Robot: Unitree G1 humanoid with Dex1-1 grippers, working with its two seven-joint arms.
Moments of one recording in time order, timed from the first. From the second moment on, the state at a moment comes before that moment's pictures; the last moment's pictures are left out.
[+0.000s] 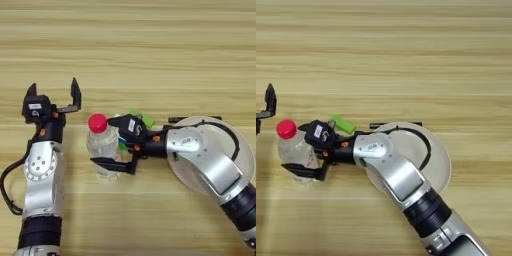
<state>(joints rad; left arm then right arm) -0.10 0.05 0.19 0.14 -0.16 -0.32 -0.08 -0.35 -0.16 0.55 -0.13 0.12 0.36 0.75</state>
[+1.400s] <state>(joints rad) -0.10 0.05 0.19 0.14 -0.16 -0.32 -0.08 -0.40 -0.22 0.26 -0.32 0.28 0.52 0.75</state>
